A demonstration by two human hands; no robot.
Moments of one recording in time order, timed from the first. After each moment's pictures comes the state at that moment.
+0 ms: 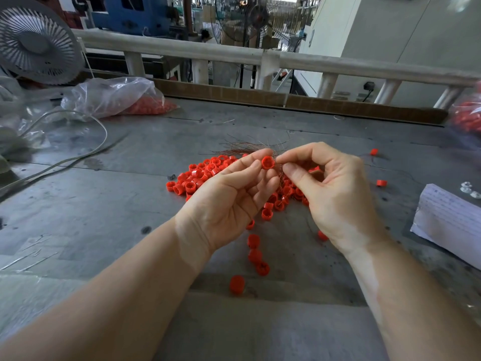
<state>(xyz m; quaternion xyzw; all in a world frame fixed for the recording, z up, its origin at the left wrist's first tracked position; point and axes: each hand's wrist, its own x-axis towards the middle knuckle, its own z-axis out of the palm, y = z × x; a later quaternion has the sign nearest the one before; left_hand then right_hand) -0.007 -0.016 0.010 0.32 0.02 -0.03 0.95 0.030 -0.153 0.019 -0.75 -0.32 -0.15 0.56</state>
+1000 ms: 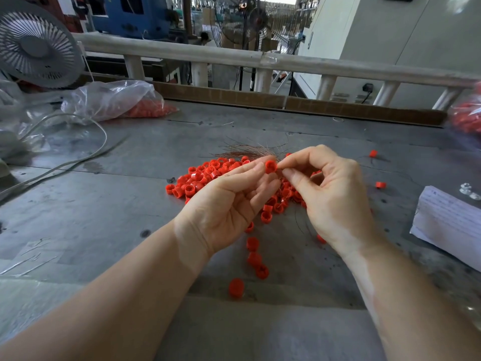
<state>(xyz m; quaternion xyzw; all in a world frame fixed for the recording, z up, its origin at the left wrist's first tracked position) -0.009 -0.016 0.013 0.32 0.05 -0.05 0.94 0.032 -0.154 0.018 -0.78 -0.31 -0.19 0.50</state>
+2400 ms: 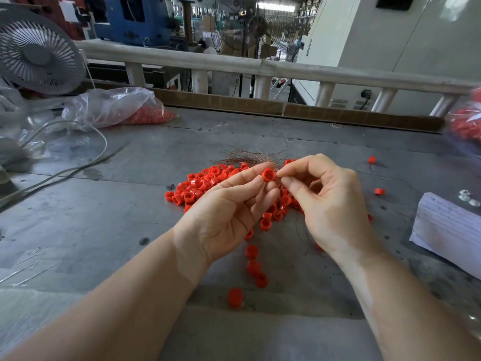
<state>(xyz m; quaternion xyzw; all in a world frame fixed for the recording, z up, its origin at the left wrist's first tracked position) -0.007 -0.018 0.012 0.34 0.04 -0.04 0.94 0.034 -0.153 0.015 -0.78 -0.31 -0.20 0.51</state>
